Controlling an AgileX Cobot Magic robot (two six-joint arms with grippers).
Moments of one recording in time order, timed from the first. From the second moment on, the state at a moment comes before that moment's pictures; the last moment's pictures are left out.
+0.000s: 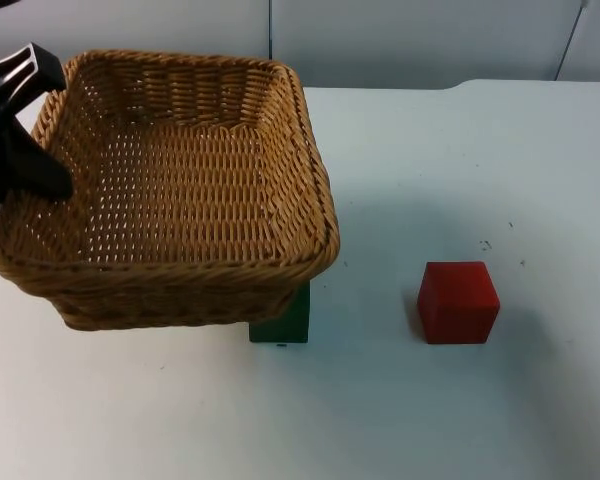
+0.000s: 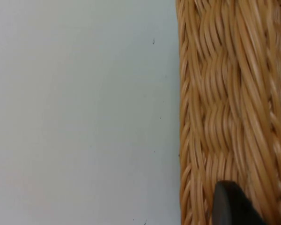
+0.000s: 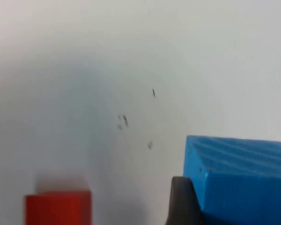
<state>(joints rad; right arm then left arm) 0.15 1.50 -1.01 -0.04 0.58 0.12 -0.08 1.50 -0.68 -1.20 0.46 0.65</state>
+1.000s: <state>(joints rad) 0.79 1.82 -1.65 -0.02 0.74 0.06 -0.08 1.50 -0.68 -1.20 0.46 0.65</state>
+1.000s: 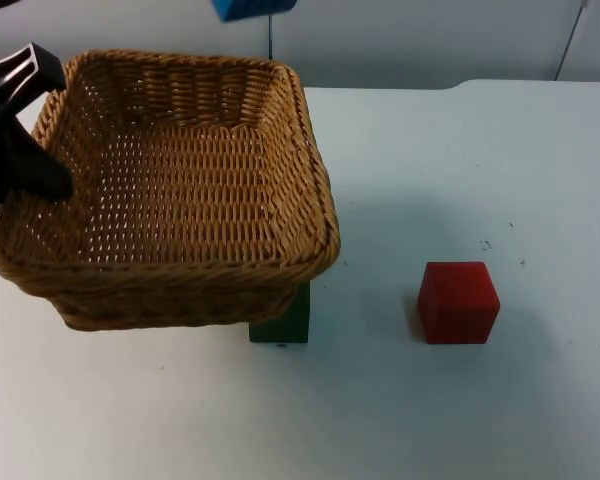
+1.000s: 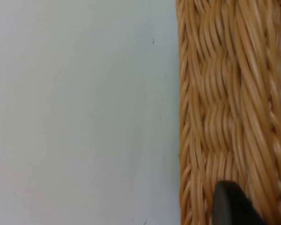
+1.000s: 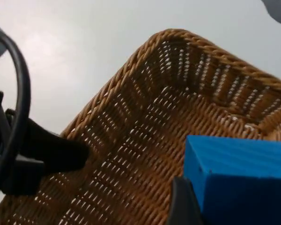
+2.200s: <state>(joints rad) 0.84 2.16 -1.74 0.00 0.74 0.02 -0.08 1.50 -0.68 -1.20 0.47 0.65</state>
